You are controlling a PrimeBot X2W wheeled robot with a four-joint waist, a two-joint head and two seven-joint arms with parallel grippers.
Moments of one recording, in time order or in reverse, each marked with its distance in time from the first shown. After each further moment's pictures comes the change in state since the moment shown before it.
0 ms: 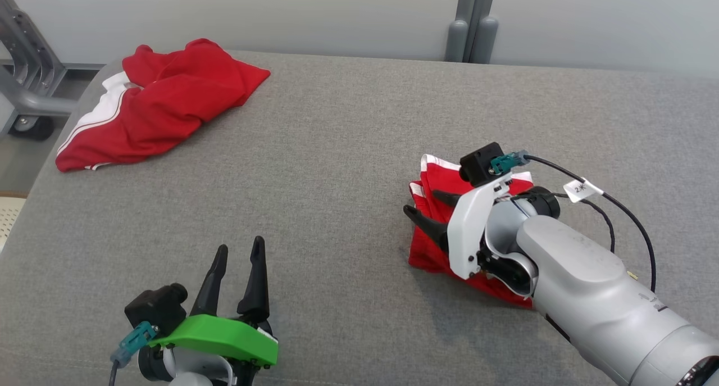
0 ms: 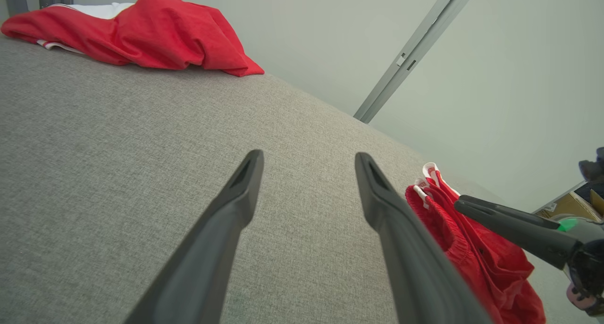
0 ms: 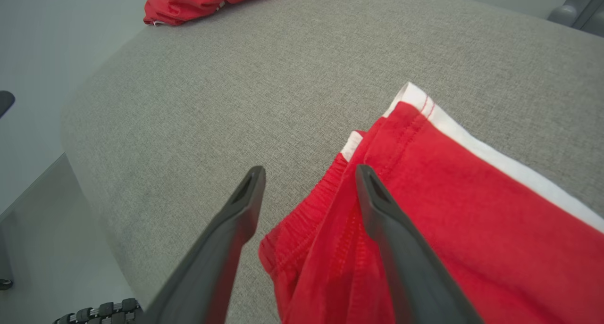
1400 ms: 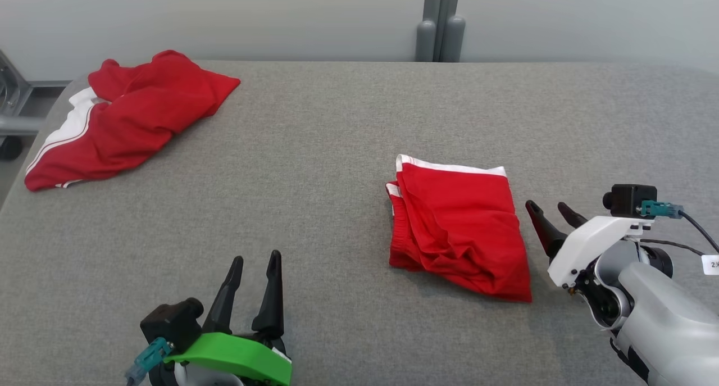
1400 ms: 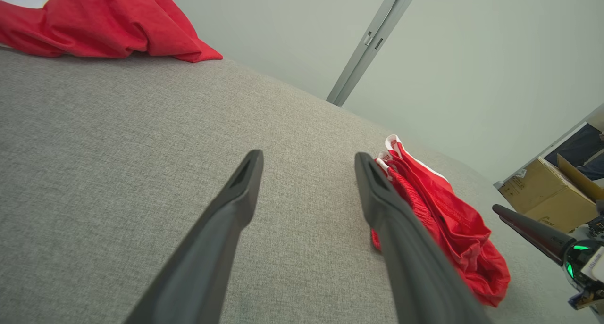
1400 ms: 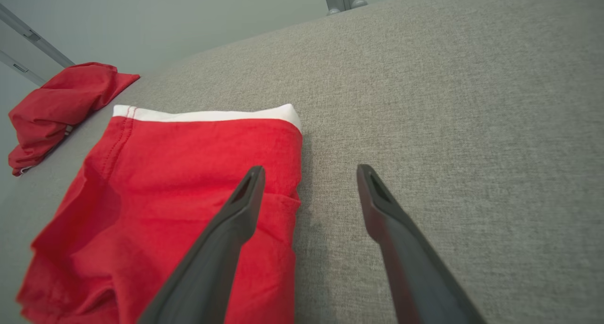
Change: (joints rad) left arm 0.057 -0.001 -0.029 -0.057 0.047 0.000 0.000; right arm 0.202 -0.155 -0.234 0.024 0.151 -0.081 -0.277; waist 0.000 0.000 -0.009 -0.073
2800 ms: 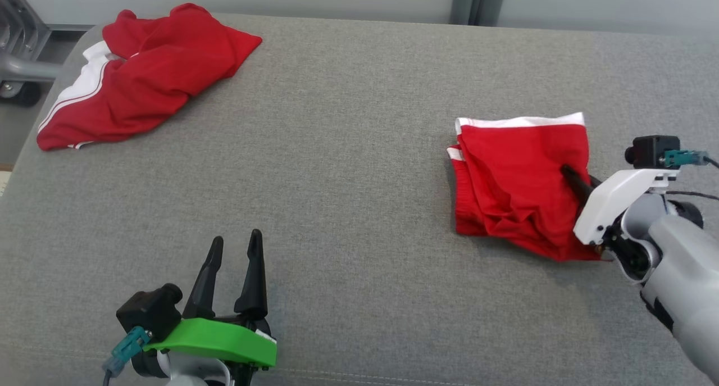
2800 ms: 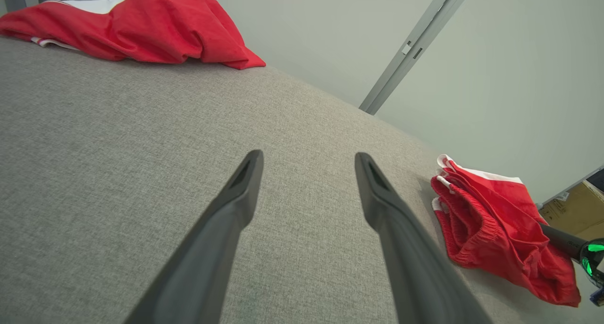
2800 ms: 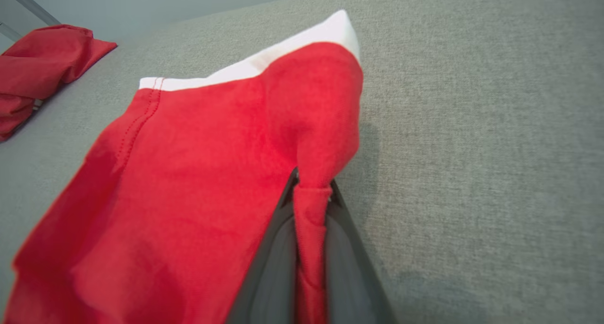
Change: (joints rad) left arm -0.021 0.001 0.054 -0.036 0.007 0.001 0.001; right arm -0.144 -0.037 0.025 0.105 0.007 0.061 0.092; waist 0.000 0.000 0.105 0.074
